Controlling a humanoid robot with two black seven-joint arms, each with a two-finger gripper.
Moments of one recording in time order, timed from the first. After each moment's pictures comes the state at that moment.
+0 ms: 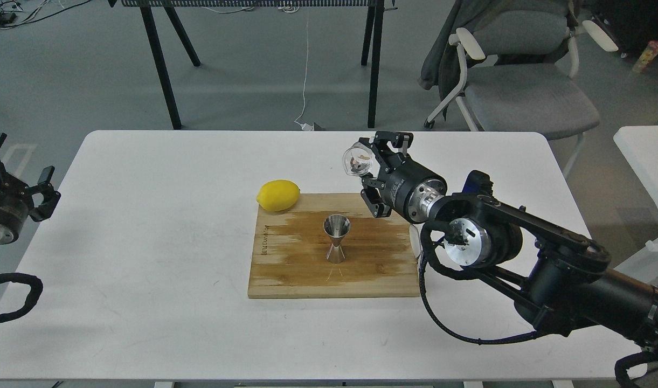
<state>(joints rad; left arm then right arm) -0.45 0.55 -0.90 -0.48 0.14 -0.49 -0.49 0.75 -0.29 0.44 1.48 -0.12 -0.49 -0.02</state>
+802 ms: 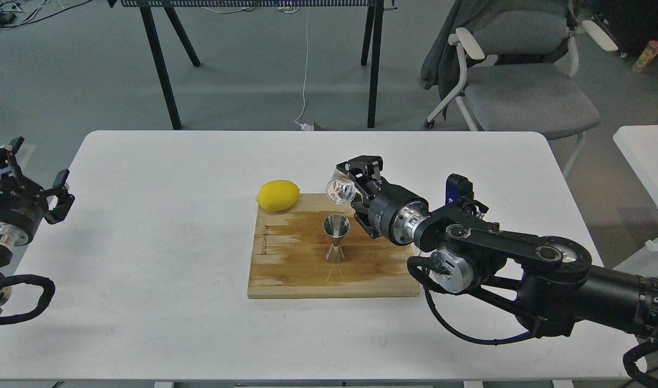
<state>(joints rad) -0.45 0.54 -0.89 -0.48 0.14 -0.49 -0.49 0.85 -0.29 0.23 1.46 -0.27 -0.49 -0.02</state>
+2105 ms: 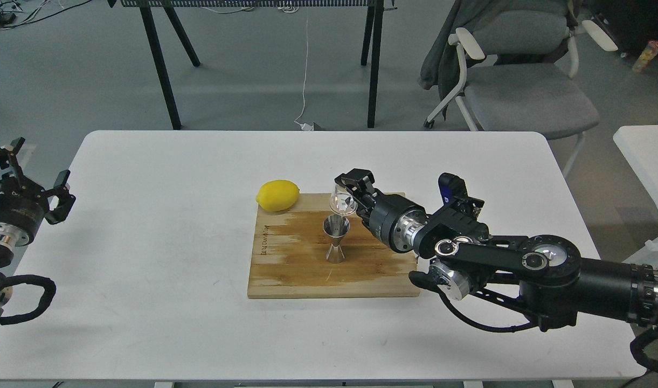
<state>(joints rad) -0.45 0.53 -0.89 -0.48 0.13 -0.49 -0.49 0.93 -0.29 0.07 1.41 -0.39 -0.49 -0.03</state>
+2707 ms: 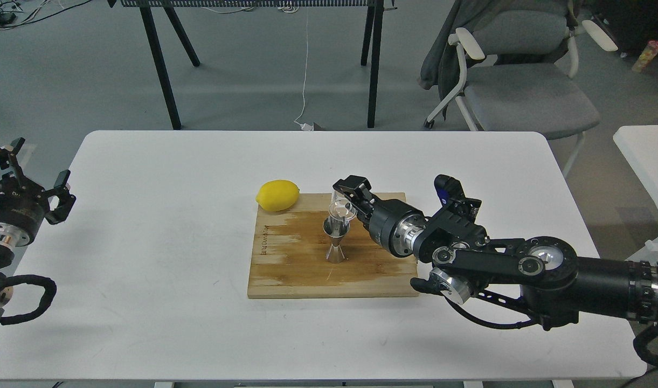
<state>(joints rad) -0.45 0.53 -0.89 -0.48 0.13 -0.49 -0.49 0.96 -0.29 0.00 1.41 -0.42 -0.49 -0.03</state>
